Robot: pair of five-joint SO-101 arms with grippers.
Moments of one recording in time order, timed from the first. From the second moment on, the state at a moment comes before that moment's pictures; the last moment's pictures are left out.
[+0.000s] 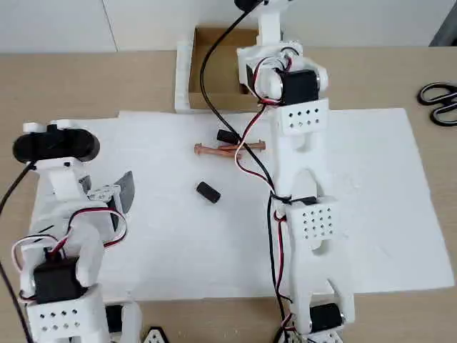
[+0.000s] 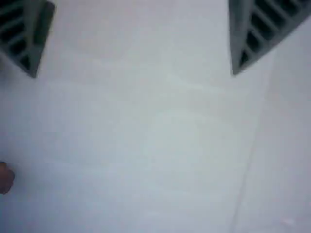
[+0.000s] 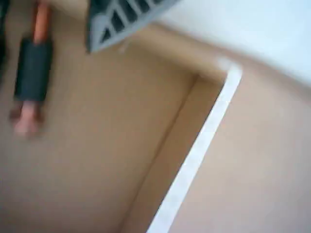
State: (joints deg) left arm -12.7 -66.9 48.2 71.1 4.1; right arm -15.6 51.4 -93.5 88.4 -1.6
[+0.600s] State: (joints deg) left arm -12.7 -66.9 48.2 71.1 4.4; right arm -17.8 39.2 -81.0 97.1 -1.5
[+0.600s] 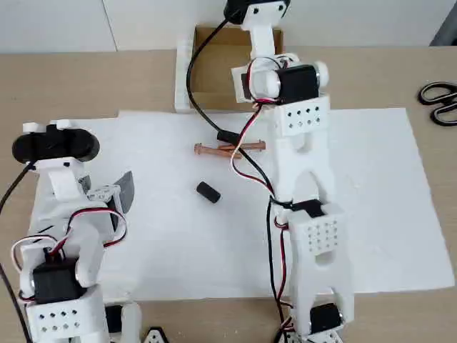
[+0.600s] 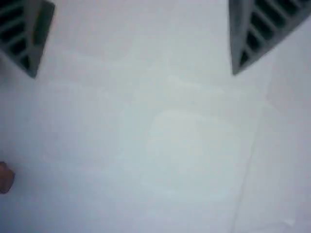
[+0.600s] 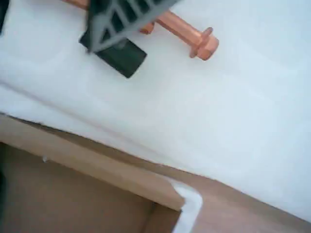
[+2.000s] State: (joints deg) left arm -12.7 -66.9 52.7 70.7 7.4; right arm -37.5 28.4 -27.5 95.2 5.1
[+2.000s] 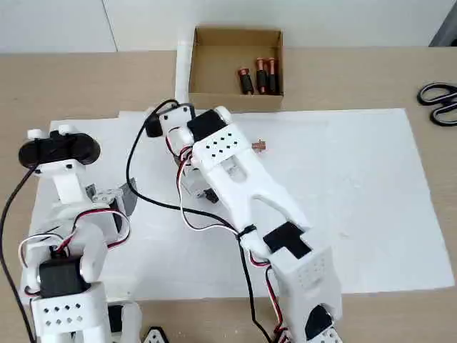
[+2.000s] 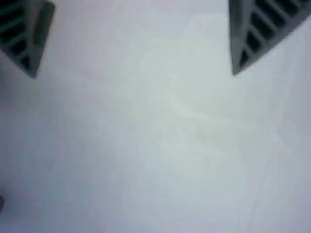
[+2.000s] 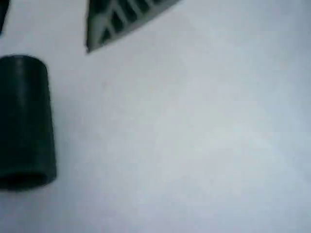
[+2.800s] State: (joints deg) left arm -12.7 -66.9 52.7 70.7 7.4; right arm -37.5 34.3 -27.5 91.2 11.7
